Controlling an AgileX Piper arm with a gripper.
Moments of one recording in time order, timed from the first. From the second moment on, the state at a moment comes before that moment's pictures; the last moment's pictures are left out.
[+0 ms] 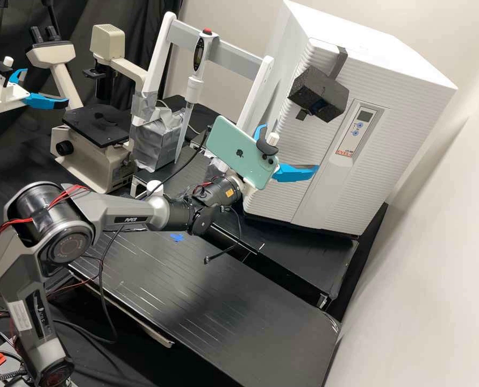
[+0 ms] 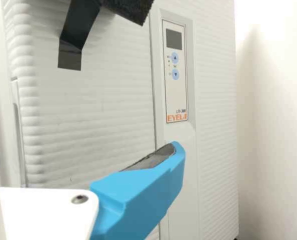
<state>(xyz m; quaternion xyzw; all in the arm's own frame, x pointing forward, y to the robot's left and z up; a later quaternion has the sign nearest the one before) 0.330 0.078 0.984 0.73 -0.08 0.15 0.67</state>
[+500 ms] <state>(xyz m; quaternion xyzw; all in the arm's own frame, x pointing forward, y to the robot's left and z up) 0.332 0.078 0.985 0.73 -0.08 0.15 0.67</state>
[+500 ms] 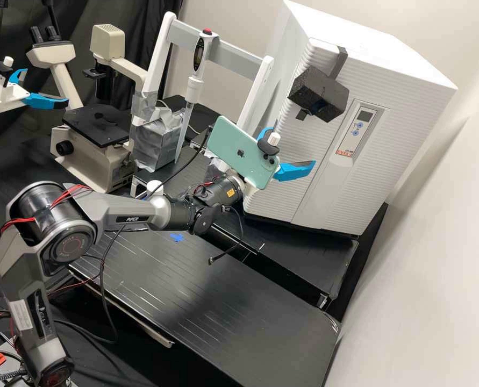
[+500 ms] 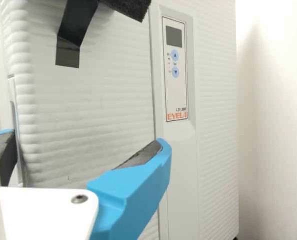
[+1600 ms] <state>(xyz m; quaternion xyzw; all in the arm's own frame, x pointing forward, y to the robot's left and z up) 0.331 0.081 0.976 0.72 -0.07 0.14 0.67</state>
